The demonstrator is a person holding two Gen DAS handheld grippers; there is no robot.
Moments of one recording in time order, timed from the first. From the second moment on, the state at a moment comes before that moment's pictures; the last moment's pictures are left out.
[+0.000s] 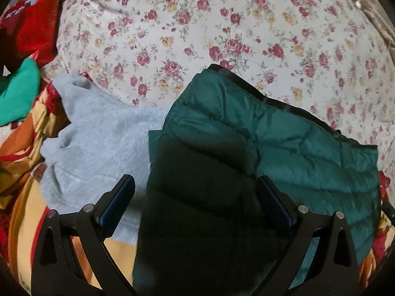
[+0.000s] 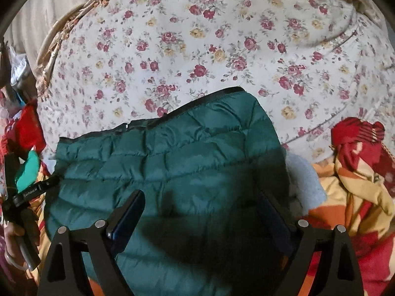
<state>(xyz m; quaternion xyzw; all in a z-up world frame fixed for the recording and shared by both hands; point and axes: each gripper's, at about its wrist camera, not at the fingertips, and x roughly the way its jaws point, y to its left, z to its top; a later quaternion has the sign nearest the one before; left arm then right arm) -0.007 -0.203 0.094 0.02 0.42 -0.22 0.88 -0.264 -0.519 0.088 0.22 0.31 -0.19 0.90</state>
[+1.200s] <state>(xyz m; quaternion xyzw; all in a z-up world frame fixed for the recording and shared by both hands) -0.002 -0.156 0.075 -0.08 0.48 -0.27 0.83 -0.290 -0.531 0.065 0.25 0.35 -0.21 0.88</state>
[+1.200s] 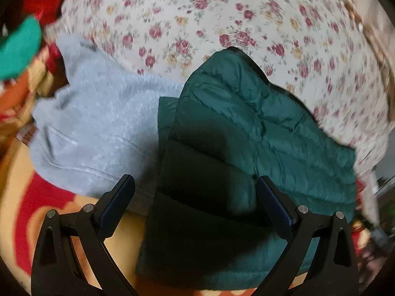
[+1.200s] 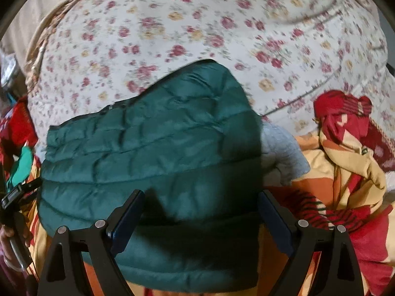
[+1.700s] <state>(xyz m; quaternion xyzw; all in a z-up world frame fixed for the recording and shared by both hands) 0.039 -0.155 0.027 -0.20 0.54 -0.32 0.75 -0.272 -0.583 0.015 0.37 0.33 -0.13 0.86</state>
